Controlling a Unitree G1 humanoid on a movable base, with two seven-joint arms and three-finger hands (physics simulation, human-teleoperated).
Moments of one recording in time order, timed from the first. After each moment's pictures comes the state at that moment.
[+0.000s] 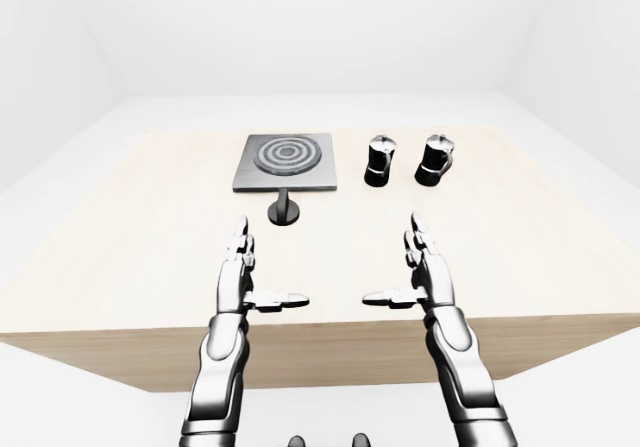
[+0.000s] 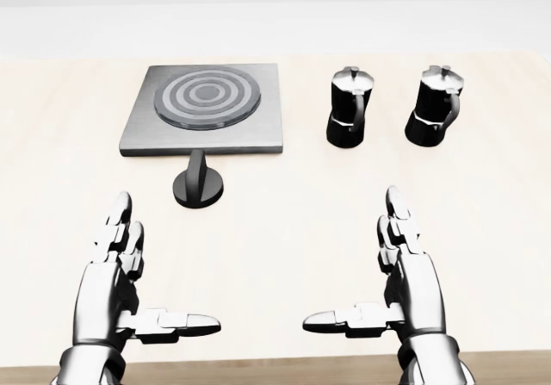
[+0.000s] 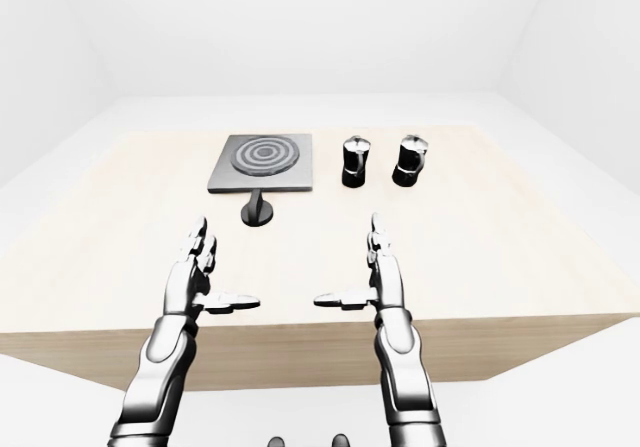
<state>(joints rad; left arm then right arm) 0.00 0.01 0.02 -0.01 -0.01 0.00 -0.01 0.00 -0.01 -0.02 0.01 0.01 0.00 0.02</state>
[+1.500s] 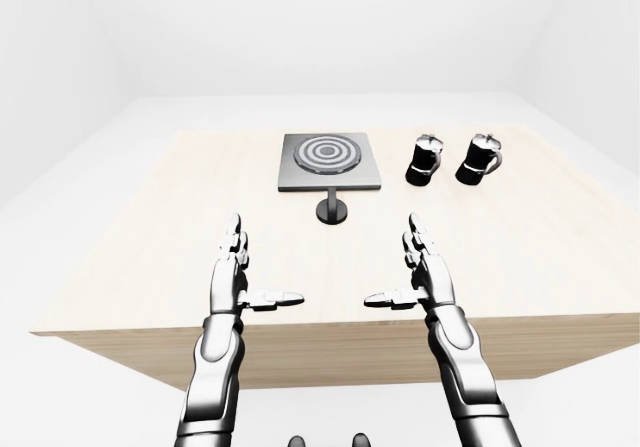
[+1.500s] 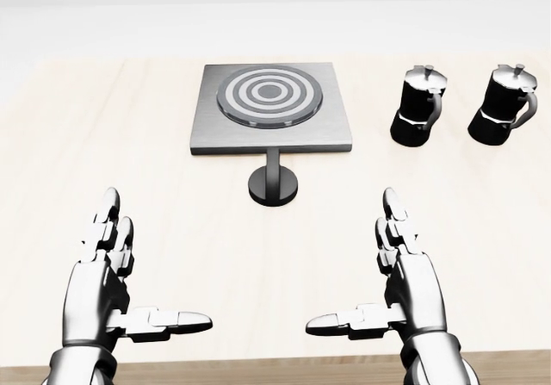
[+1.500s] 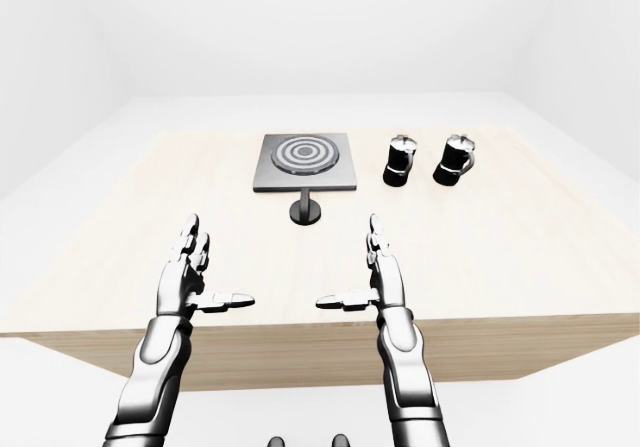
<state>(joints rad) 0.00 0.02 0.04 0.00 -0.02 -0.04 -0.02 -0.02 -0.02 -0.03 0.05 0.01 -0.01 0.07</state>
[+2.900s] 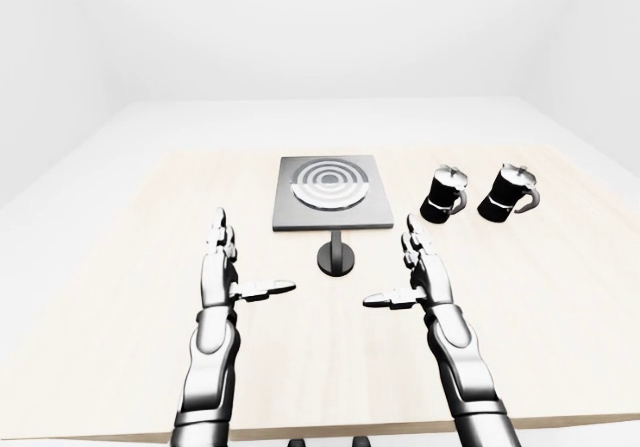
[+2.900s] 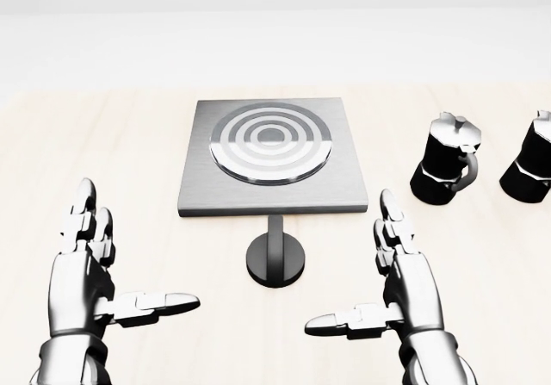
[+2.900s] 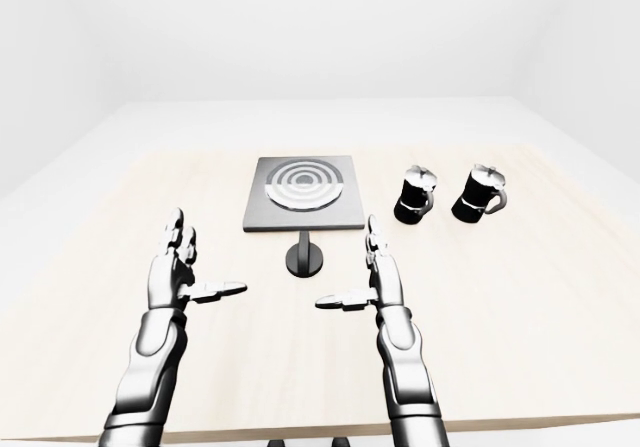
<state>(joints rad) -0.04 0.02 0.07 0.03 -0.04 -0.06 0.05 -0.03 -0.02 -0.03 0.07 0.00 -0.01 0.07</state>
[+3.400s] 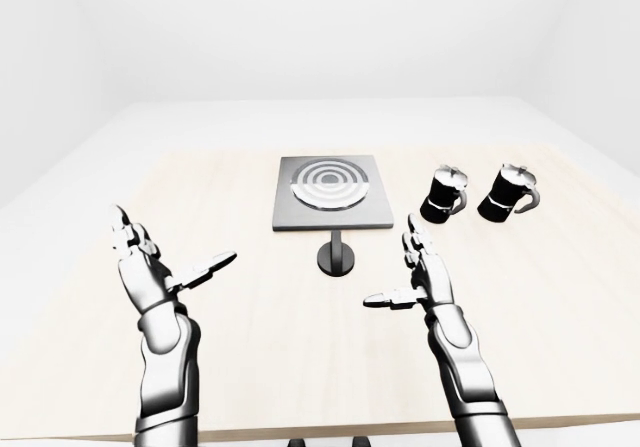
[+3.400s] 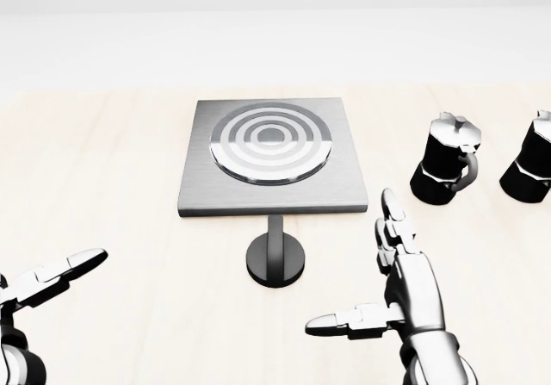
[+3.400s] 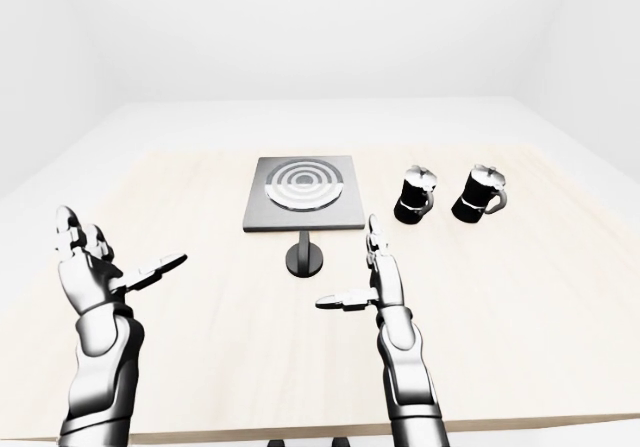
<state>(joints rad) -0.07 0.09 0.25 -0.05 -0.07 -0.09 0.32 -0.03 -0.02 -0.03 0.07 -0.01 -0.02 0.07</state>
